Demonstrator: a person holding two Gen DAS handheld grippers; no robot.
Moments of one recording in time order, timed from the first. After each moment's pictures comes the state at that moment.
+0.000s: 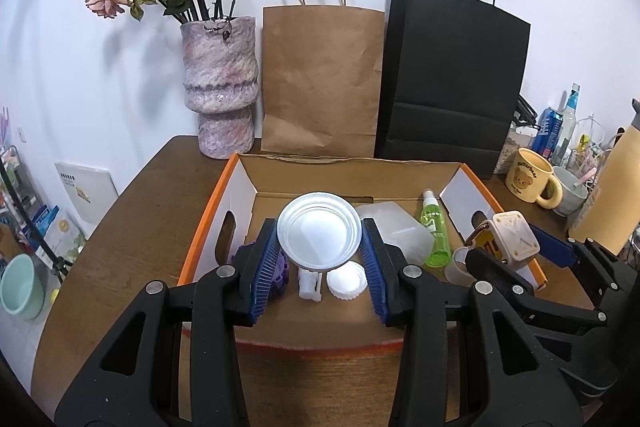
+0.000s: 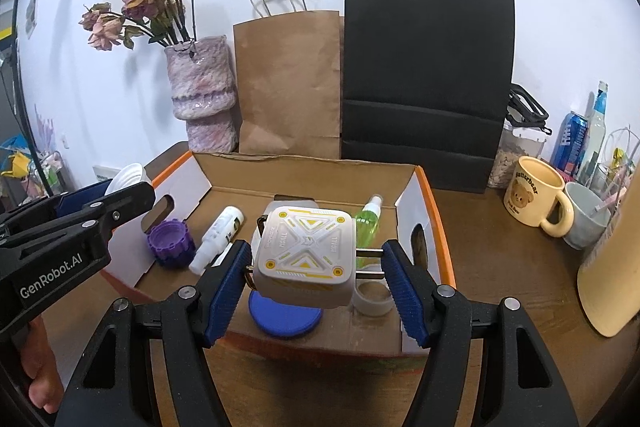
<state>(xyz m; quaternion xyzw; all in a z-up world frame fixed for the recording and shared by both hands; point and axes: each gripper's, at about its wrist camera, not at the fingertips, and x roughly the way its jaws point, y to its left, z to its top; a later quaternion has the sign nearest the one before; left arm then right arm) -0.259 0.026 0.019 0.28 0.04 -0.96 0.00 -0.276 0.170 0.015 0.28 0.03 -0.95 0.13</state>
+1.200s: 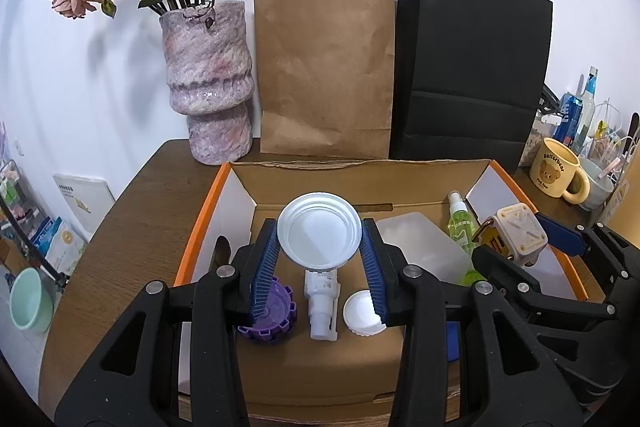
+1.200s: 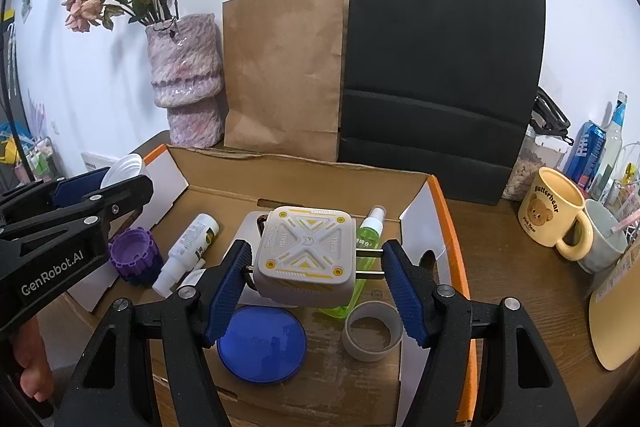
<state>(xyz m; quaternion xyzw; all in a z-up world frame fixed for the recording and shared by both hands) -0.313 0.026 0.002 0.30 0.01 -0.96 0.01 -0.333 0.161 -0.004 0.30 0.06 -0.94 0.13</state>
